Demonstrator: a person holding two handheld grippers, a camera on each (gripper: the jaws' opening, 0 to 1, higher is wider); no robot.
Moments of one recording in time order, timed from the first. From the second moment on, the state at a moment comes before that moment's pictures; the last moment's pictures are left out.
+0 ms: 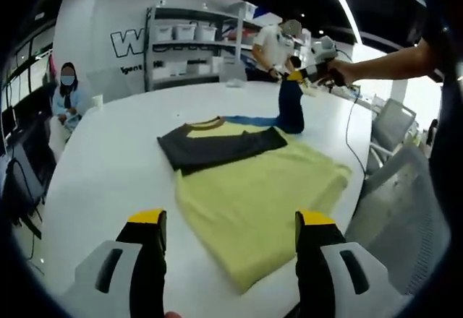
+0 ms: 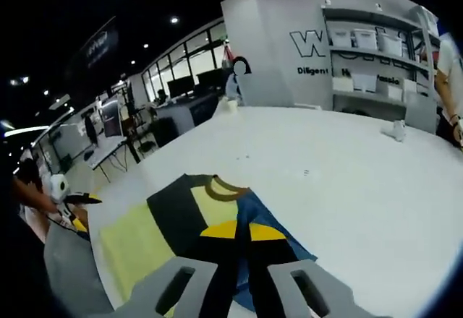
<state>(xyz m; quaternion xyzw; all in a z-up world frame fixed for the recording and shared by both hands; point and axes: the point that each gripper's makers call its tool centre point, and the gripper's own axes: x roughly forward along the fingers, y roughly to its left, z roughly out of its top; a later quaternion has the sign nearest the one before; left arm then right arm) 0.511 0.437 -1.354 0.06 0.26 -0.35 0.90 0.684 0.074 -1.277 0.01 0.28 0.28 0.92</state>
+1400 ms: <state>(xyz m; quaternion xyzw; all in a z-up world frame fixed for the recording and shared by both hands) 0.506 0.462 -1.355 0.08 0.25 -0.33 0.91 0.718 0.220 -1.215 -0.01 0.22 0.40 0.89</state>
